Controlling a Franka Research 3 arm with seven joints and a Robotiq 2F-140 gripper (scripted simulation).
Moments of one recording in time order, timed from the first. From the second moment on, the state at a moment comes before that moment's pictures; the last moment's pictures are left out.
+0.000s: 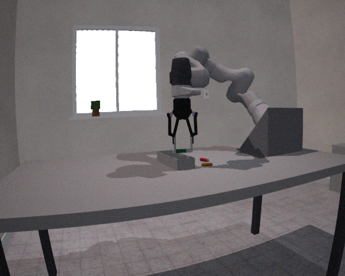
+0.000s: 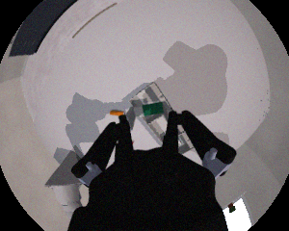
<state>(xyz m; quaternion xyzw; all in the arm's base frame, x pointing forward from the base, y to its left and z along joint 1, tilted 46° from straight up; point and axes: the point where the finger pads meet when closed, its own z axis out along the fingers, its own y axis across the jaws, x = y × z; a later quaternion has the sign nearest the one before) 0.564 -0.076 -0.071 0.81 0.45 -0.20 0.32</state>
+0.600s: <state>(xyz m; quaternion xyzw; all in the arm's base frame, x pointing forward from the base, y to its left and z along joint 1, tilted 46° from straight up) 0.564 -0.076 -0.071 0.86 0.33 -0.16 0.35</state>
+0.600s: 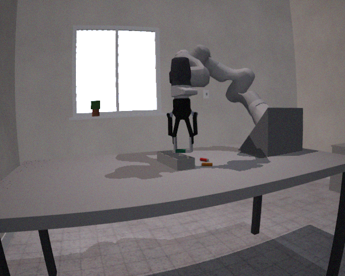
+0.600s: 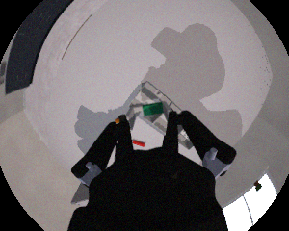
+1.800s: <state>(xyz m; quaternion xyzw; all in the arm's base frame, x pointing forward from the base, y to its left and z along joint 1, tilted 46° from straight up) 0.565 -0.075 -0.072 0.92 0.08 -0.07 0.38</state>
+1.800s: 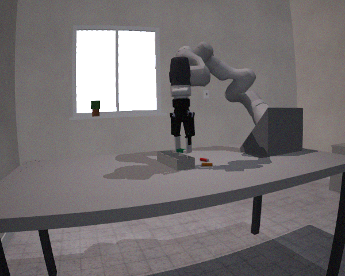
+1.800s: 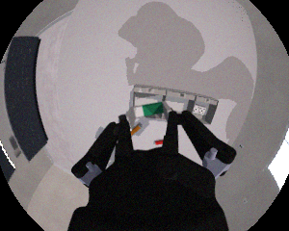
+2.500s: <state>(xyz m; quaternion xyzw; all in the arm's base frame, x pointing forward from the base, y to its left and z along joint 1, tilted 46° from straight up) 0.564 -0.075 -0.074 0.92 -0.03 -0.02 0.39</state>
